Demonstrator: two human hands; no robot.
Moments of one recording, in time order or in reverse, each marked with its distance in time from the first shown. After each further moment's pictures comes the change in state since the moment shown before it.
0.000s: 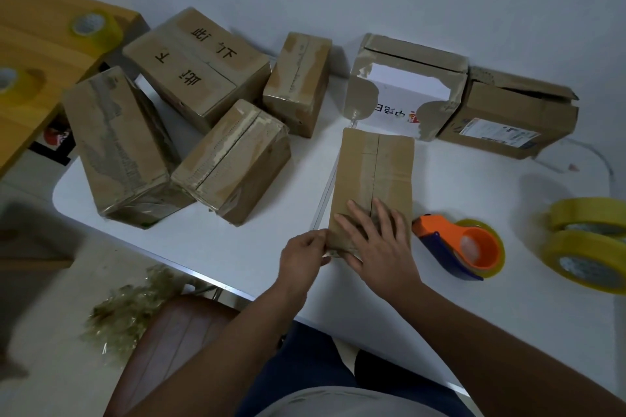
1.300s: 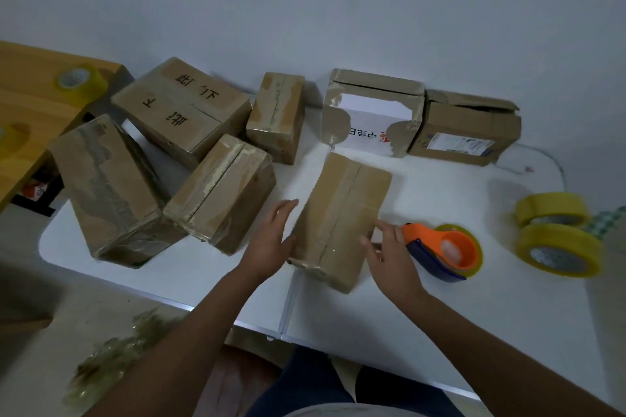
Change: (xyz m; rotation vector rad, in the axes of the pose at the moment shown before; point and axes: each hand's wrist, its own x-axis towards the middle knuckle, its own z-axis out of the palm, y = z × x) left_hand 0.042 0.044 -0.051 0.899 -0.120 0.652; right_hand -0.014 0.003 -0.034 0.932 0.038 0.595
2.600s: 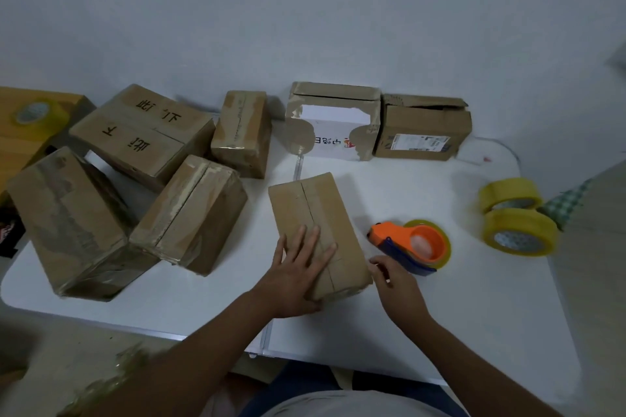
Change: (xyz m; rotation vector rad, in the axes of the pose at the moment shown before) left_hand -0.008 0.032 0.061 0.735 -0.408 0.431; right_hand -0.039 0.056 -0.026 0.036 0.077 0.094
